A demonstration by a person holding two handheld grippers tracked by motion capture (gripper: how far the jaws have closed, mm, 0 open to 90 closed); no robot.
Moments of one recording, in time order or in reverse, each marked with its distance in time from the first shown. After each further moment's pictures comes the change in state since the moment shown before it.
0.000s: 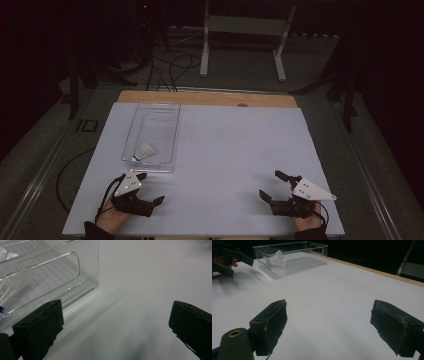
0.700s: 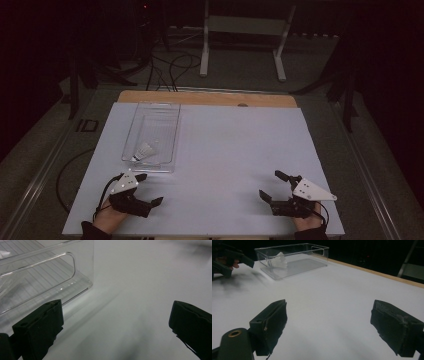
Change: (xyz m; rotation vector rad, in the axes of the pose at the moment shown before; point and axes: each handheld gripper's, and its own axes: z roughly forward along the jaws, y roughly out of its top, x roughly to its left) left arm 0.003 0.000 -0.003 -0.007 -0.057 -0.011; right arm 0.000 0.001 0.000 -0.011 0.006 -0.004
